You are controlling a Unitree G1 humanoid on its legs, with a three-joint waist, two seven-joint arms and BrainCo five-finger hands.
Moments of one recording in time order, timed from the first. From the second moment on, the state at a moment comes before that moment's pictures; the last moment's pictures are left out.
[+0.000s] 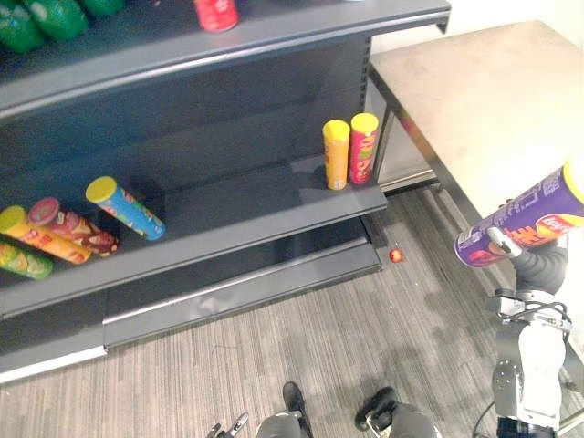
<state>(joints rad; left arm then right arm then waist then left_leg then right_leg) 0.19 0.04 0.37 1.03 -0.13 -0.12 0.02 0.03 -0.09 -0.33 -0.26 0.28 -0.22 -0.01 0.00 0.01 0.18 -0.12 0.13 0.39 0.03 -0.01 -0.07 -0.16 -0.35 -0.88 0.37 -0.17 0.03</state>
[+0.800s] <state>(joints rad) 0.16 0.06 0.36 1.02 -0.12 -0.12 0.01 -0.01 -0.10 -0.25 -0.21 0.24 -0.22 -0.03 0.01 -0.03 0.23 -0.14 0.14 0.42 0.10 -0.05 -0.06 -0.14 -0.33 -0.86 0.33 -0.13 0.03</state>
